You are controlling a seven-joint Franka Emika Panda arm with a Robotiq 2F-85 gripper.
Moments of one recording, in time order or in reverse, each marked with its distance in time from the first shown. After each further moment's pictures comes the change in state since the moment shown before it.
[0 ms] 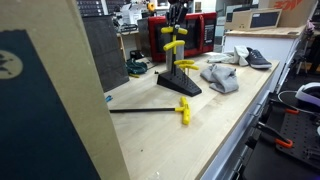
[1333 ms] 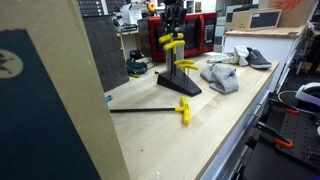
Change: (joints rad) arm 0.061 -0.023 0.034 -0.037 -0.149 0.041 0.000
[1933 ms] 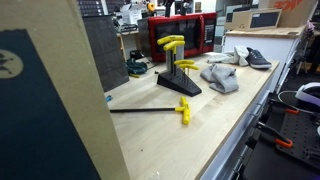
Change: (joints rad) arm -0.014 -0.128 -0.019 -0.010 0.104 -0.065 -0.017
